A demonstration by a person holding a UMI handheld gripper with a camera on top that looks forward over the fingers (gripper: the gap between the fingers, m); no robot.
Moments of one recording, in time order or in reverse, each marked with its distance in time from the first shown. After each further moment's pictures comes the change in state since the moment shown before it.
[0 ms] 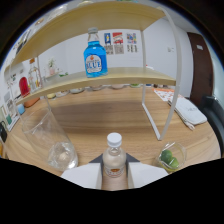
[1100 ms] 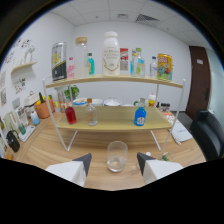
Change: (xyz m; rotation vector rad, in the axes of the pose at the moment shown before) arm -0.133 -0.092 -0.162 0.102 0.050 -0.055
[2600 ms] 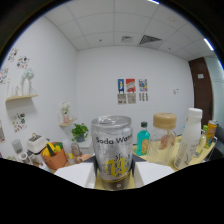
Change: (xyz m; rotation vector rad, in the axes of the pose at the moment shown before) arm -0.183 -0.270 0.091 0.314 -0.013 0.059
